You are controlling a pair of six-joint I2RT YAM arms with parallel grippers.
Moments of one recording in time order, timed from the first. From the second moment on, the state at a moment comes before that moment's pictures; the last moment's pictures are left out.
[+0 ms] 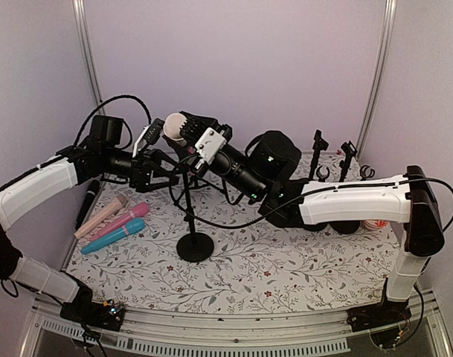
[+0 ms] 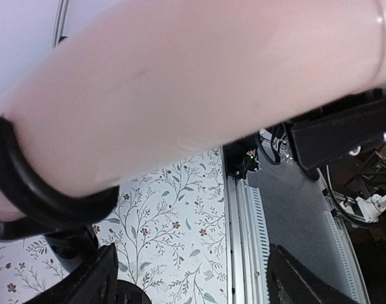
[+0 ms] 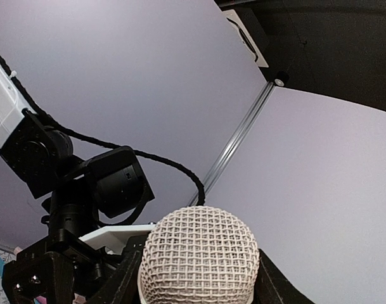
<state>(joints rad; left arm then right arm) -0.40 1.33 1.13 -0.35 1.15 0.12 1.16 1.84 1.44 0.85 0.05 -0.67</state>
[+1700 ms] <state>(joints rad) -0.45 1.47 1.13 -0.11 1.07 0.03 1.22 1.73 1.24 0.98 0.15 -0.69</state>
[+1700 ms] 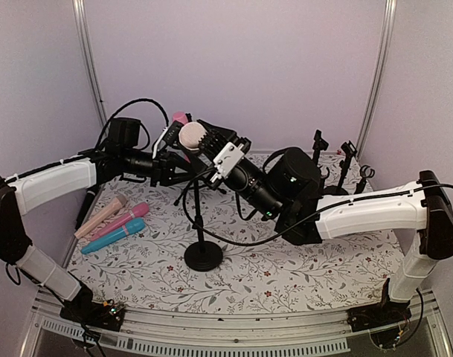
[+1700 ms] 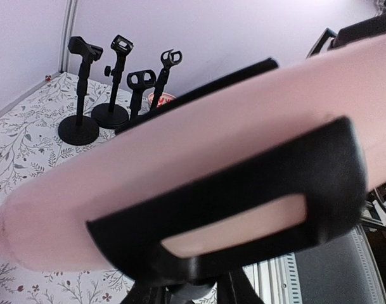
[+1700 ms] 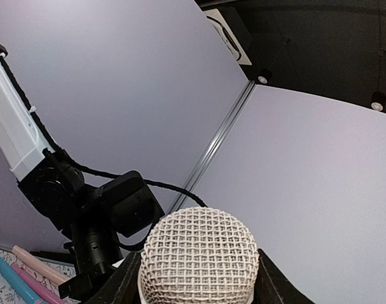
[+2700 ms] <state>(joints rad) -0.44 1.43 1.13 -0.27 1.12 0.23 1.16 1.74 1.36 0.61 0.09 -0.63</state>
